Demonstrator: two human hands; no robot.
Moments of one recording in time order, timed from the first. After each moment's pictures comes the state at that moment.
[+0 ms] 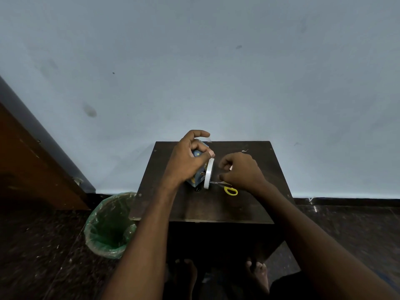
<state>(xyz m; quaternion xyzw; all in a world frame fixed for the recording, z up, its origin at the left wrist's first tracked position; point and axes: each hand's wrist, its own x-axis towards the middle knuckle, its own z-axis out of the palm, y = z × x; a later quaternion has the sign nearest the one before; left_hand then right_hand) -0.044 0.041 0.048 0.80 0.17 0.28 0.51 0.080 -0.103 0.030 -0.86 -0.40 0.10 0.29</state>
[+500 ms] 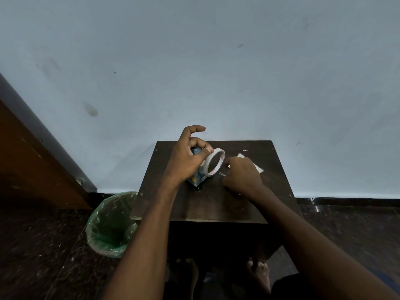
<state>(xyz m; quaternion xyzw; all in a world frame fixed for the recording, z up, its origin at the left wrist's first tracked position) -0.043 0.042 0.046 0.78 0.16 0.30 0.53 0.069 -0.099 0.019 -0.88 -0.40 0.07 0.23</state>
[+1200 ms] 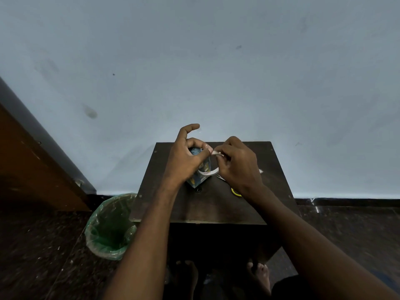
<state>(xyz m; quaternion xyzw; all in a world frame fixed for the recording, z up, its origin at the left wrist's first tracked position) -0.041 0.041 0.045 0.76 0.18 0.32 0.54 0.067 -0.092 0.026 -0.75 -0.47 -0.18 0.43</state>
